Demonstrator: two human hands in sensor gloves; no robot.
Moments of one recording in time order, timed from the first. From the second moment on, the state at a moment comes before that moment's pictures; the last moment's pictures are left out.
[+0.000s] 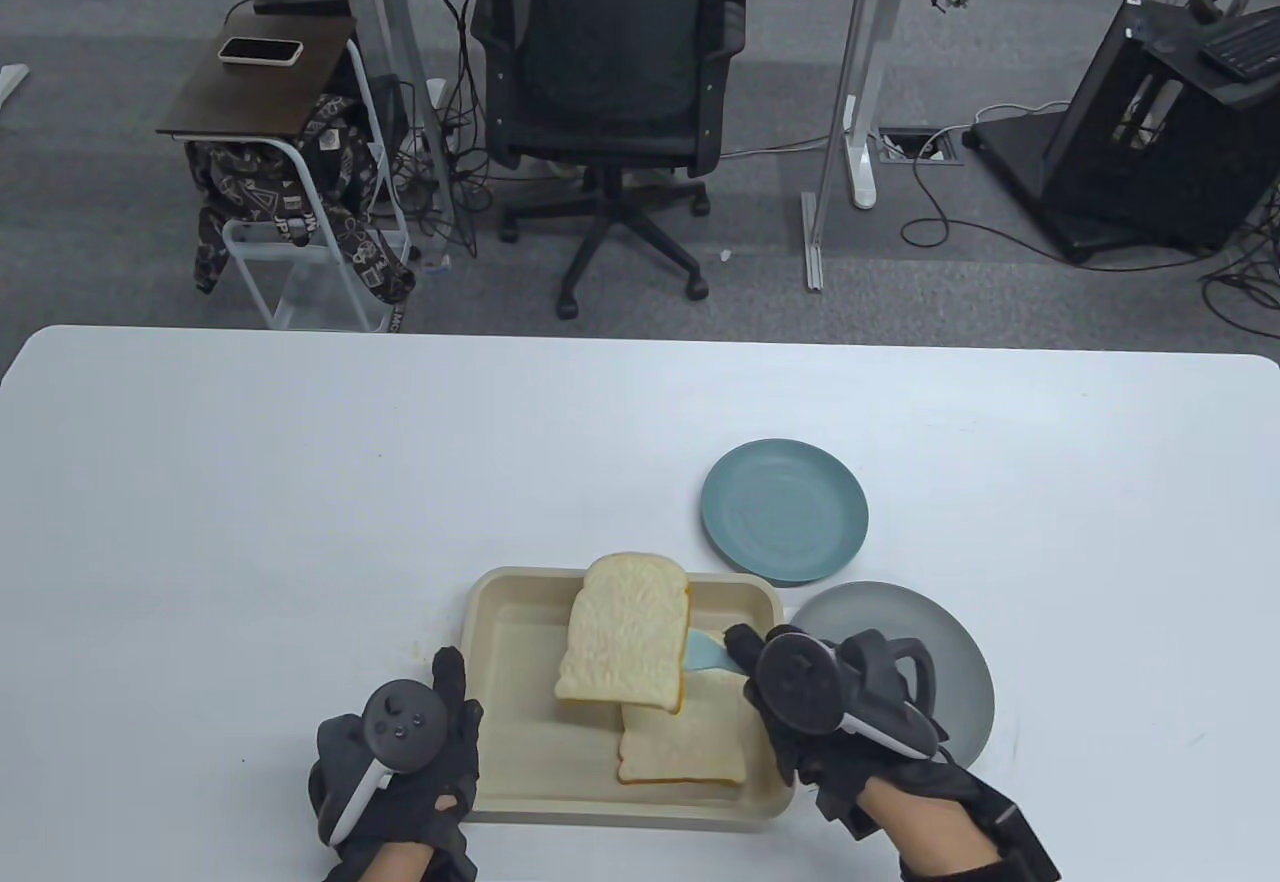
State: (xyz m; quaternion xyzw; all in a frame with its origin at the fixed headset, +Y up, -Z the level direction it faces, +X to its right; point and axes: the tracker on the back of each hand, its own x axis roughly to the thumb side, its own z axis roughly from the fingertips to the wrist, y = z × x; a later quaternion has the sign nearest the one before) left_hand -0.223 -0.778 -0.259 -0.08 0.05 0.24 0.97; right_hand 0.144 -0.652 -0.293 0.16 -0.05 0.98 0.08
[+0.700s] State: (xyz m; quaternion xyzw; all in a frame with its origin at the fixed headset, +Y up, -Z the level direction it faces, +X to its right) left_hand -0.224 -0.778 -0.260 -0.08 0.05 0.24 0.97; right_hand 0.211 -0.695 -0.416 -0.09 -0.01 1.00 0.01
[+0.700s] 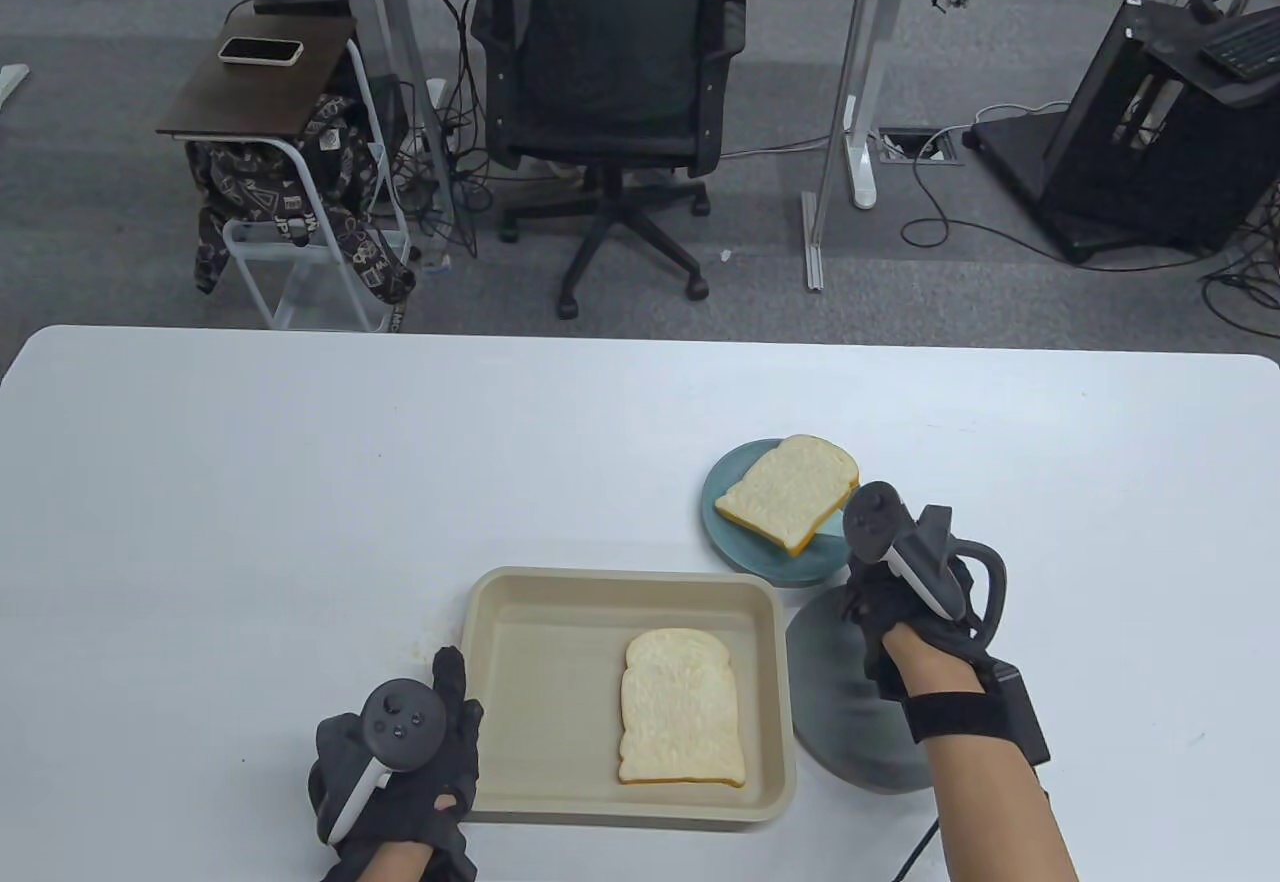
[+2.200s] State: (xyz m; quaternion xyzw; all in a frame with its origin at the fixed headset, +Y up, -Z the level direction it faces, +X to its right) left_hand -0.224 -0.779 -0.260 -0.08 0.05 0.24 0.96; right_hand 0.107 -0.596 -0.258 0.14 0.08 0.94 -0.31
